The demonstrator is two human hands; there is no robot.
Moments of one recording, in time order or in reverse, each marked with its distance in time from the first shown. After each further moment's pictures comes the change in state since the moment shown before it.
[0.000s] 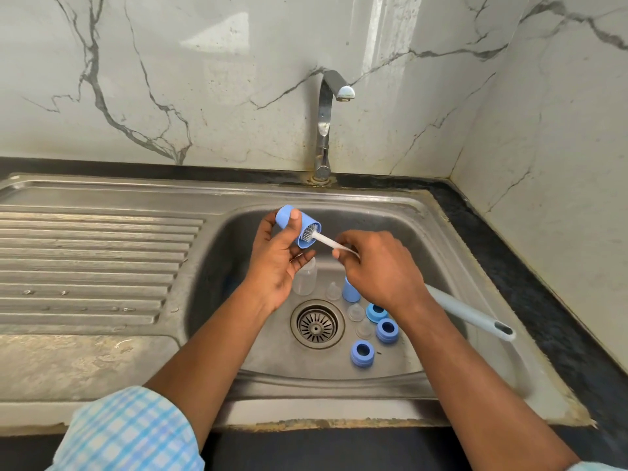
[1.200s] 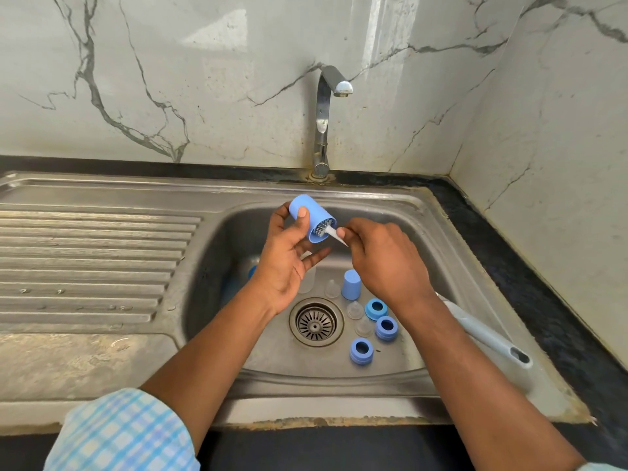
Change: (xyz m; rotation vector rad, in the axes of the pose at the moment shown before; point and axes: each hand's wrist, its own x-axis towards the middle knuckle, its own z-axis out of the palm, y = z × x) left_hand -0.012 -0.001 0.011 -0.028 -0.171 -0.005; right_hand 0.000 0.003 -0.003 -0.025 0.114 -0.019
